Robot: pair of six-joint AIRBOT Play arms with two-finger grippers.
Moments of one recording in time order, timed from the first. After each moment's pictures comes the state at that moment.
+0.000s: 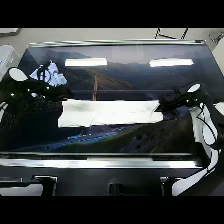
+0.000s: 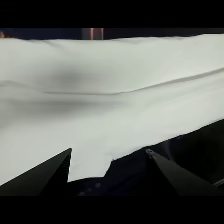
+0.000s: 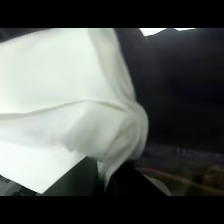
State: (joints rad) left arm -0.02 -1.53 1.47 0.99 -1.27 -1.46; right arm -0.23 -1.86 1.46 -0.94 1.35 1.46
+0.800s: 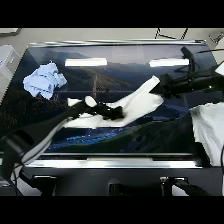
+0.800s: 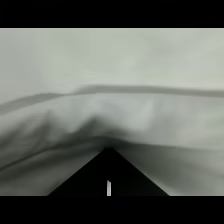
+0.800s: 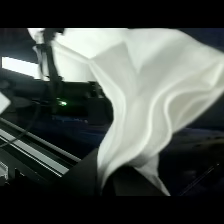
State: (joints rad) left arm -0.60 -1.87 1.42 0.58 -0.78 -1.55; right arm -0.07 -1.26 1.46 -0.80 1.47 1.52
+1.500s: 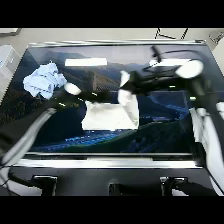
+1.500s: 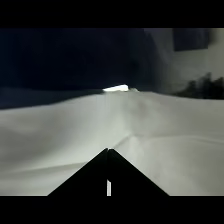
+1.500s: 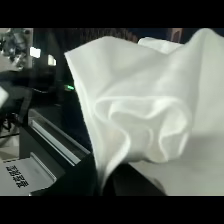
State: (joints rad) left arm -0.34 -1.69 1.46 0.74 -0.83 -1.49; right arm 0.23 -1.43 1.46 -0.63 1.17 1.57
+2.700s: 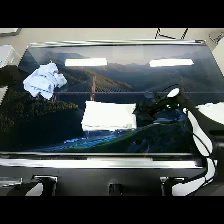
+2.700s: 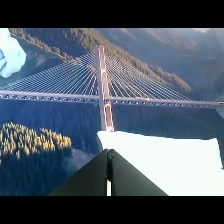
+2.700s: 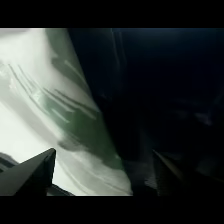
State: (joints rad) left arm 0.12 -1.03 1.46 1.11 -1.18 -1.49; right arm 0.00 -1.74 1.24 -0.79 1.24 1.52
